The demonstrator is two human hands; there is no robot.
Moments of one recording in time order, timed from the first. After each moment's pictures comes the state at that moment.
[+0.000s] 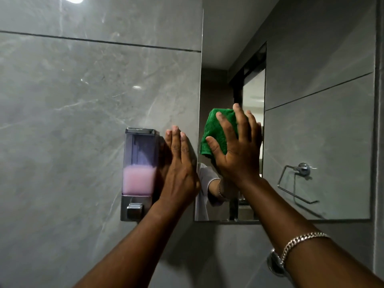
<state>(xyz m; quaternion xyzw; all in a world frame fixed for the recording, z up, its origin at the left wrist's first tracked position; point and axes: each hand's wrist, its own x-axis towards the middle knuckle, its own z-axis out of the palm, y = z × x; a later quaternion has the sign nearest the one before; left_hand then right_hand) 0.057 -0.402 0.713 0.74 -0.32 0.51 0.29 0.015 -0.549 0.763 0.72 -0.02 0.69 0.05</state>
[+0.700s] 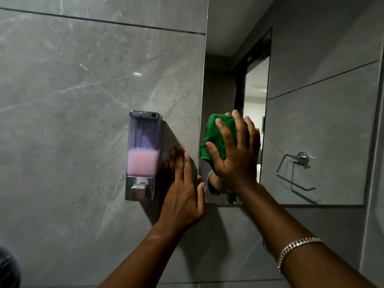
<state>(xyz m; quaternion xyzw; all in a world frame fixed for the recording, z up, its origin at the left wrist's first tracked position) 0.052 -0.399 0.631 0.72 -0.36 0.48 0.33 0.017 -0.545 0.716 0.73 -0.02 0.68 0.06</state>
